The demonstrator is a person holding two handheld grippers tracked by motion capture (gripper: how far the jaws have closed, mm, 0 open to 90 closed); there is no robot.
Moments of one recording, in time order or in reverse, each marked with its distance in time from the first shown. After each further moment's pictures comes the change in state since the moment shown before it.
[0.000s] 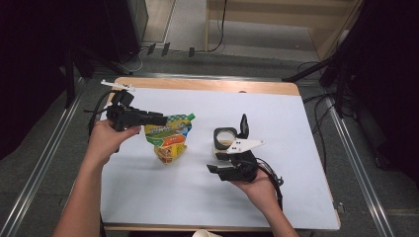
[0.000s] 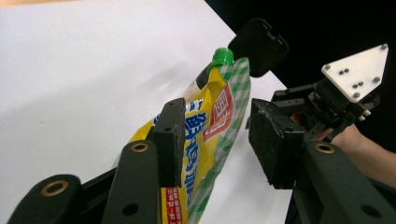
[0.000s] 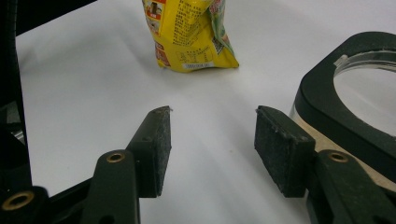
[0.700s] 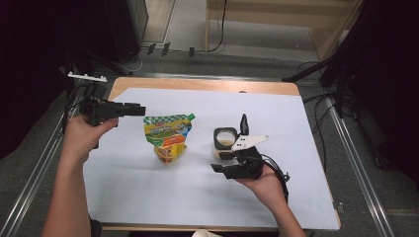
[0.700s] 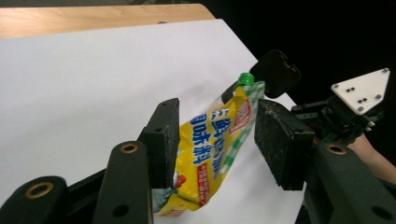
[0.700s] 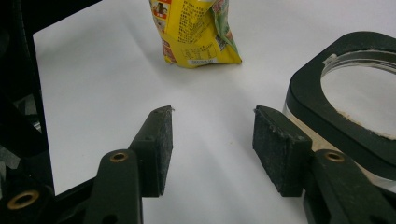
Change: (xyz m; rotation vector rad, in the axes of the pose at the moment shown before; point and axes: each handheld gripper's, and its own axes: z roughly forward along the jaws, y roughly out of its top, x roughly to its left) left arm 0.008 -0.002 -0.054 -0.088 0.106 -0.055; right arm -0.009 0.006 -0.013 0.030 0.047 0.001
